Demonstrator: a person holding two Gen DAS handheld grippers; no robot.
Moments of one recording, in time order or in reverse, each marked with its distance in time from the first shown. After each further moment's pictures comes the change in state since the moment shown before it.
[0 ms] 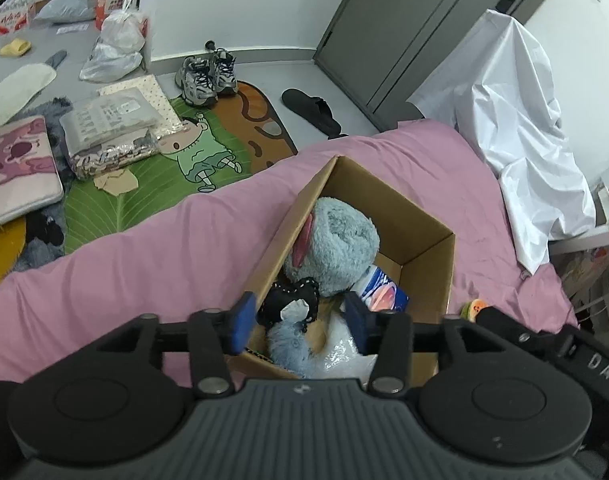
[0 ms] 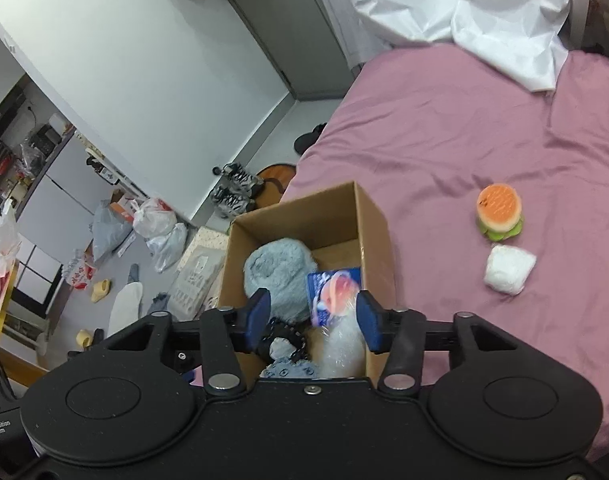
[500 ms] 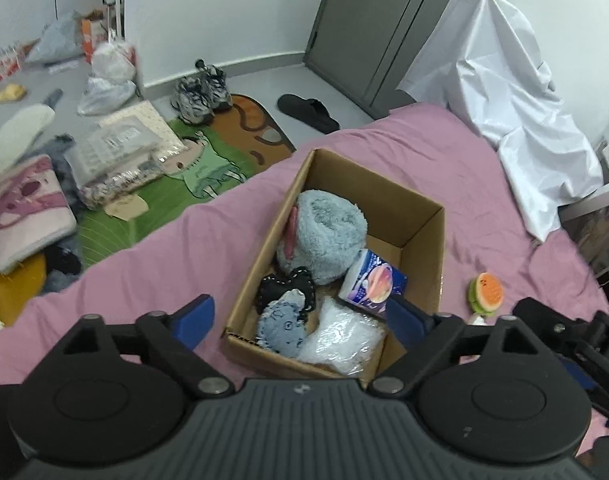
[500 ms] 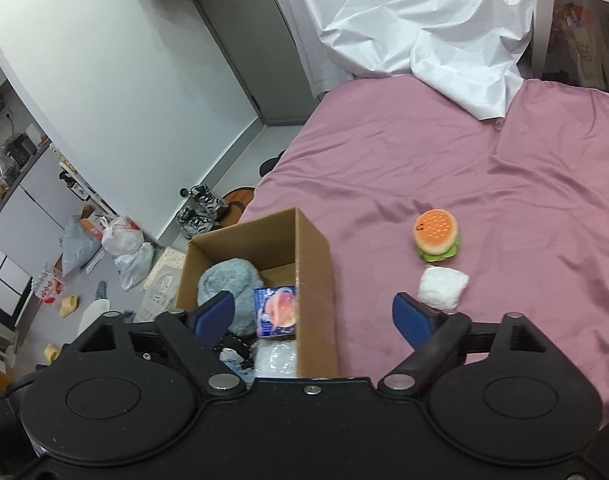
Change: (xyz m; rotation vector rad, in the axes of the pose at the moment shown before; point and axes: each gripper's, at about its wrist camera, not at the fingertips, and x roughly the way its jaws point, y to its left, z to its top) left arm -0.012 -0.033 -0.013 0.131 -0.020 0.078; right arm -0.026 -0.026 -0.003 -0.013 -0.070 -0.096
